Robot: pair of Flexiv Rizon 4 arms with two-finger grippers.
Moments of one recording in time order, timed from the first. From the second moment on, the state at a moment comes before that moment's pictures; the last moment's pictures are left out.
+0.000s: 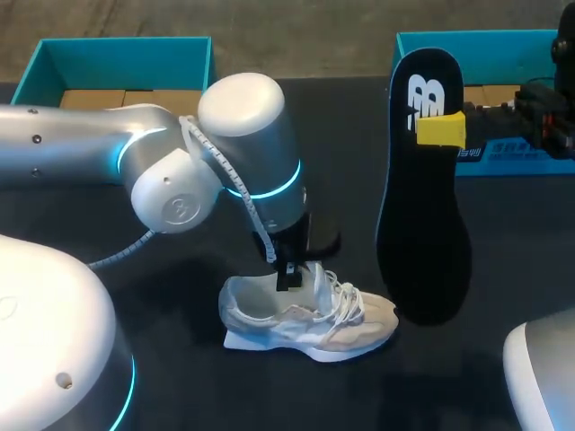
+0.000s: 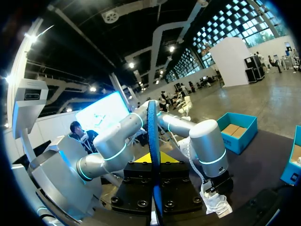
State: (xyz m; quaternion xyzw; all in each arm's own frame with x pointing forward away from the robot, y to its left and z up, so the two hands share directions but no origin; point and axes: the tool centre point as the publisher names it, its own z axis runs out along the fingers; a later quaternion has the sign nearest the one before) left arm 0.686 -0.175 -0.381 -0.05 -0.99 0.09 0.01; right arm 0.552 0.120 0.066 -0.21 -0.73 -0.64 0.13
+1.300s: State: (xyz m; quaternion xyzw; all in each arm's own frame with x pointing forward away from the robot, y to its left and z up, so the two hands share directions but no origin) left arm 0.675 -0.134 -0.282 -0.41 -0.91 0.07 -0.05; right arm 0.552 0.120 0.066 -0.21 -0.73 -0.64 0.13
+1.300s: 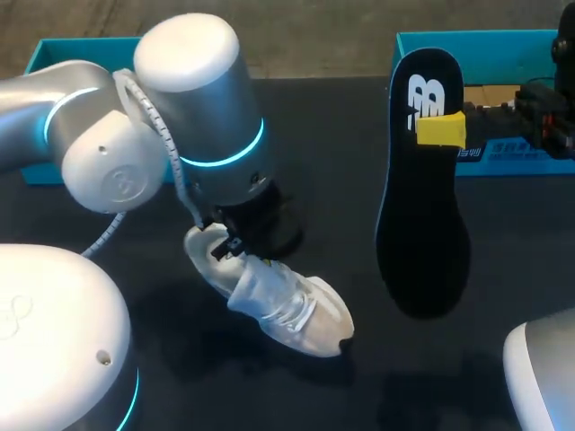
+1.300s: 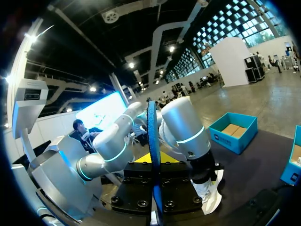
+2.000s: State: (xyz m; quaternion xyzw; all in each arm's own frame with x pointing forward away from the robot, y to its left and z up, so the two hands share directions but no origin) left arm 0.645 -0.131 -0.256 -0.66 -0.74 0.02 -0.12; right arm 0.552 0.120 0.066 -0.21 -0.73 -0.64 0.13
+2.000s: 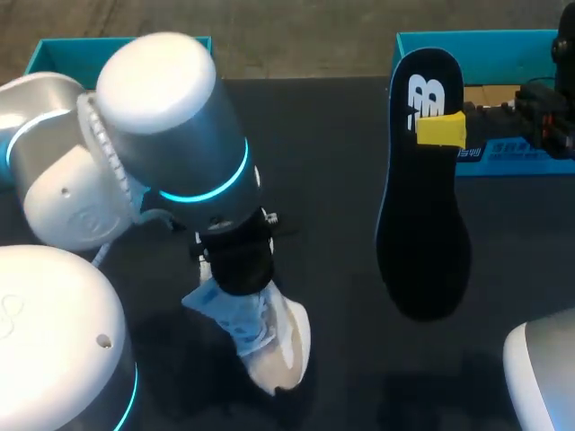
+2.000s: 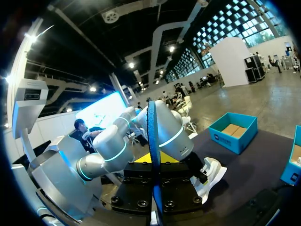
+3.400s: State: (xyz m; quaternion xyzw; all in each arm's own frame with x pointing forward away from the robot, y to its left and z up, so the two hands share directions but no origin) left arm 0.655 -0.159 -0.293 -0.76 -0.64 0.08 -0.03; right arm 0.552 0.120 0.066 -0.21 -0.73 -0.64 0.13
